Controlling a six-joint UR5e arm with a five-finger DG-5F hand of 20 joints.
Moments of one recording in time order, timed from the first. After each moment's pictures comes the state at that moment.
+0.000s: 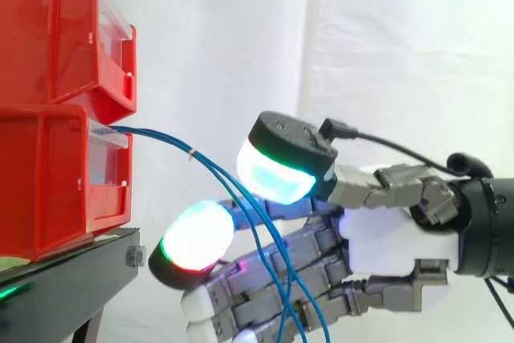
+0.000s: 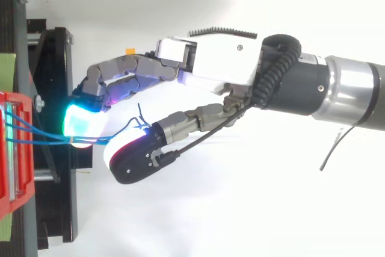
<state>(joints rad) 0.13 -2.35 -1.21 -2.71 -1.32 -0.19</state>
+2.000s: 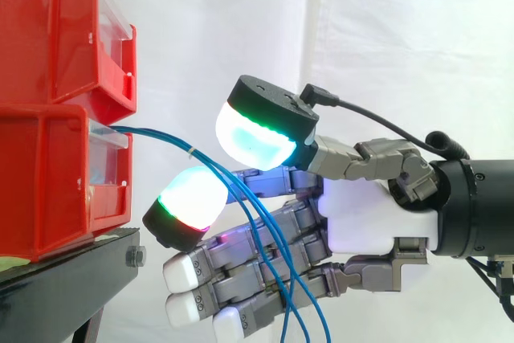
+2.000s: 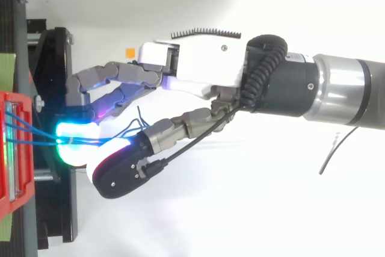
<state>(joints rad) 0.12 -2.37 -1.14 -2.76 -1.37 -0.13</state>
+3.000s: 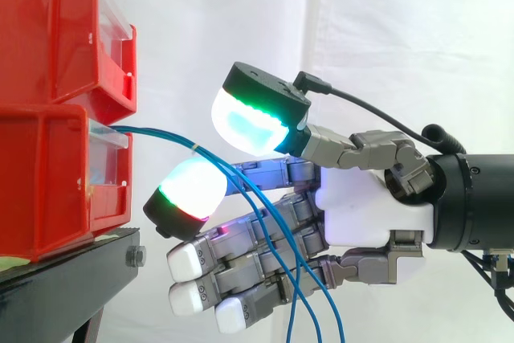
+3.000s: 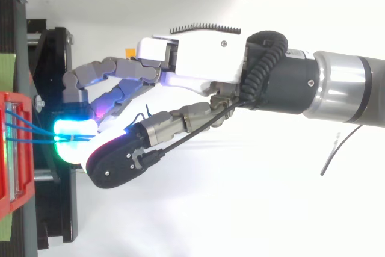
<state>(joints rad) 0.12 -2.37 -1.13 -2.76 -1.38 -0.13</state>
